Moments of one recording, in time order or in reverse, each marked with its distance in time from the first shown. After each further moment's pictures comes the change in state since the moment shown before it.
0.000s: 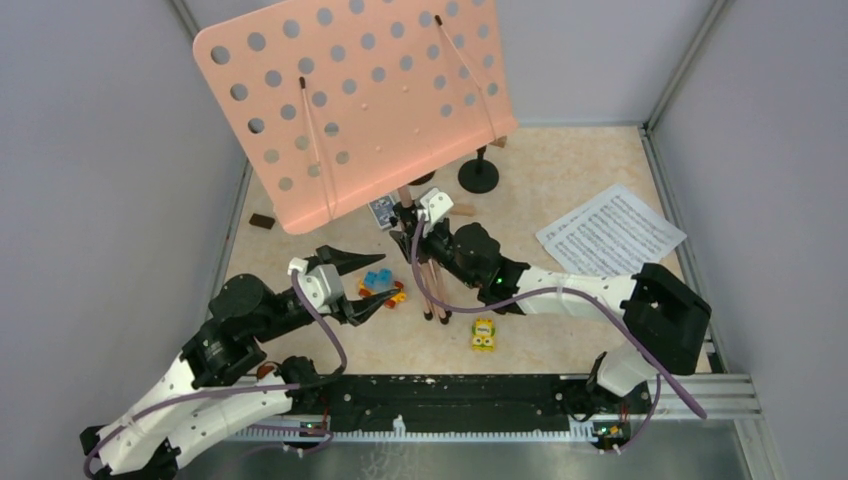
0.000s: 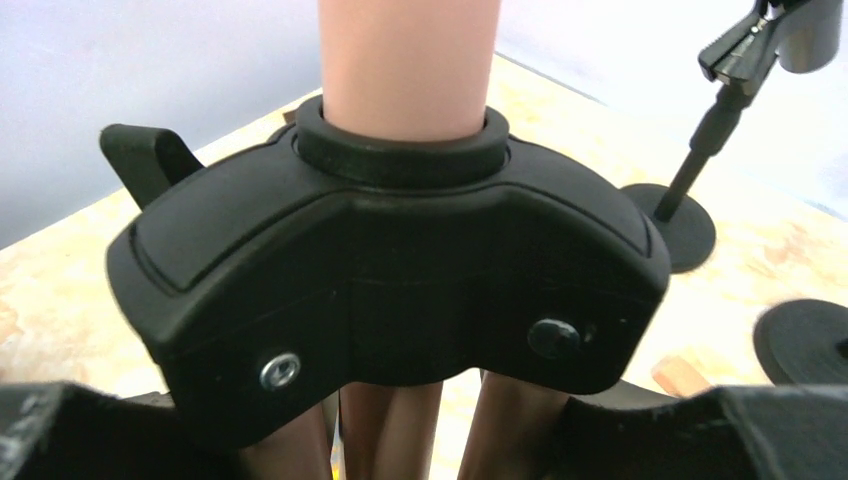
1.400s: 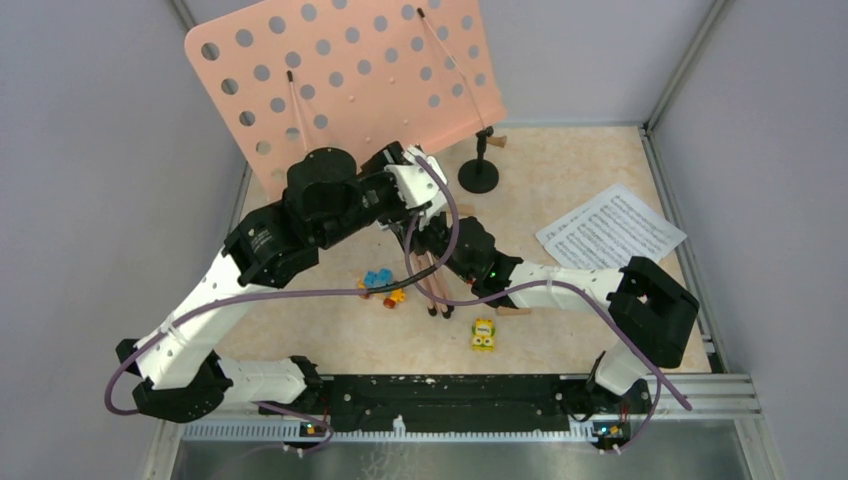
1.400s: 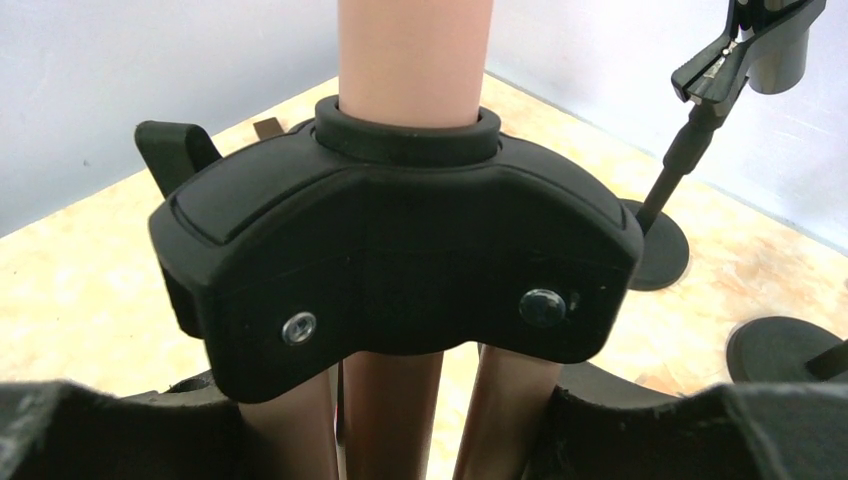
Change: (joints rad) left arm 0.002 0.747 0.834 -0.393 -0.334 0.381; right arm -0.030 0.068 0.047 0.029 0.014 -0.043
